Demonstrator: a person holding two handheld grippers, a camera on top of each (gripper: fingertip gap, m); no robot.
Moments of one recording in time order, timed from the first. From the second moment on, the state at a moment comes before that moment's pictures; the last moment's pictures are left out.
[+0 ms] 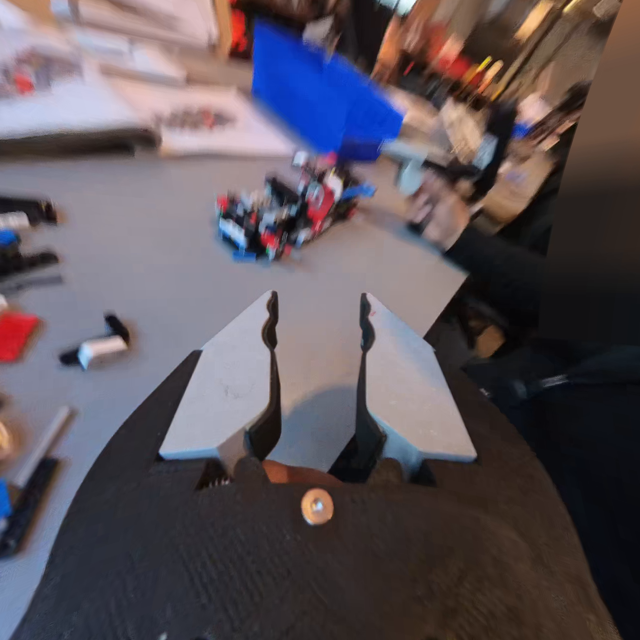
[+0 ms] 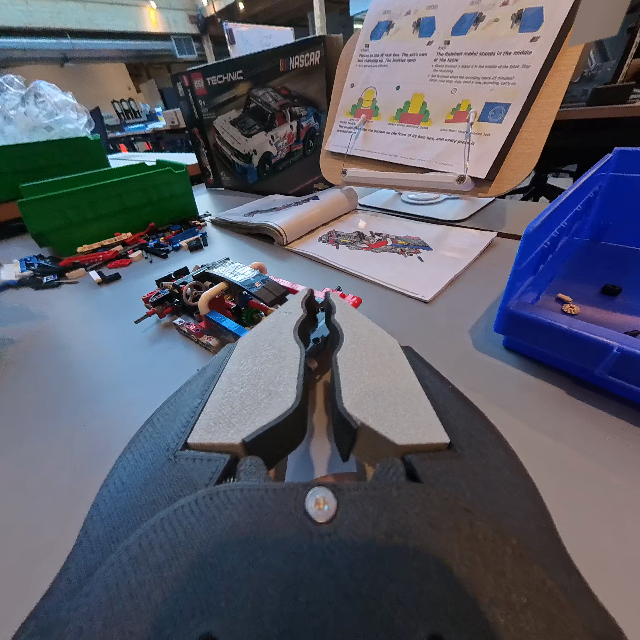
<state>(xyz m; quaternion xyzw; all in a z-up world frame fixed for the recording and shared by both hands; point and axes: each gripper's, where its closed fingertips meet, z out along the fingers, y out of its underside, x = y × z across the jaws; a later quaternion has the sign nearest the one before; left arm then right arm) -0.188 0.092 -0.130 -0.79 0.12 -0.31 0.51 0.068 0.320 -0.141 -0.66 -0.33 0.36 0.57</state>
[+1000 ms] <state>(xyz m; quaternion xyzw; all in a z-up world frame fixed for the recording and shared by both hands) -0.234 0.167 -0.156 -0.83 0.23 -0.12 0.50 0.069 0.384 -0.132 -0.65 -0.30 0.32 0.62</state>
